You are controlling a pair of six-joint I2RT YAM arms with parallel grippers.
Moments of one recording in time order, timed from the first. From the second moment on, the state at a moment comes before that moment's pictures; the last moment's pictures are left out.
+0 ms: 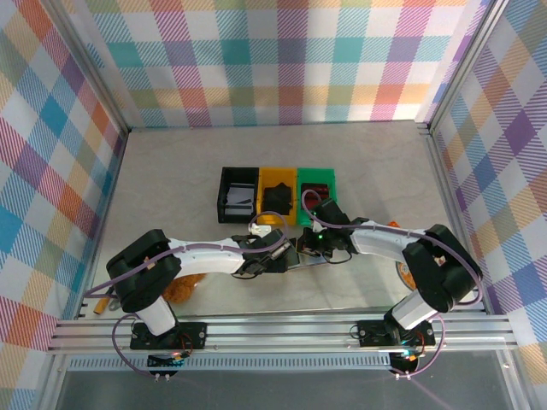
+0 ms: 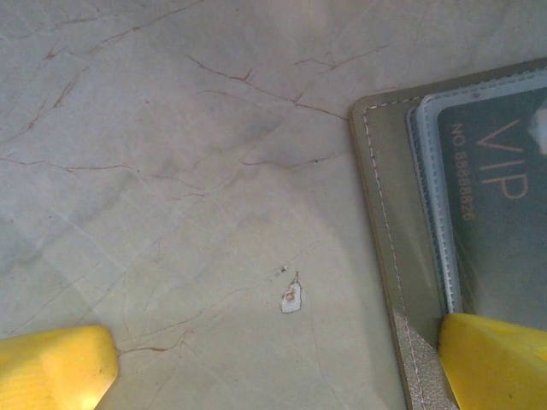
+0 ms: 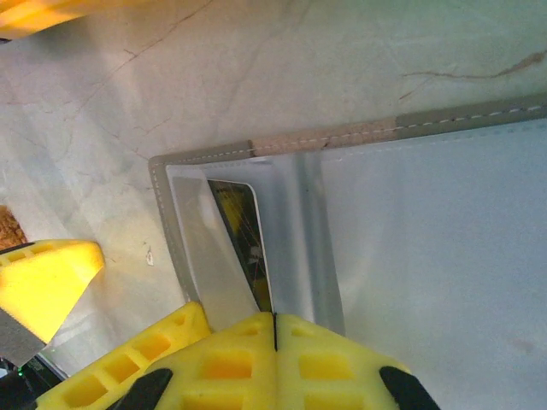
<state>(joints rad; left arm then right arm) -0.99 1.68 0.85 -0.41 -0.29 -0.92 0.65 1.55 0.73 -0.21 -0.38 0.80</state>
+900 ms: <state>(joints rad) -0.98 1.66 0.82 -0.38 -0.27 -0.93 0.60 1.25 0.71 -0.40 -0.31 0.73</state>
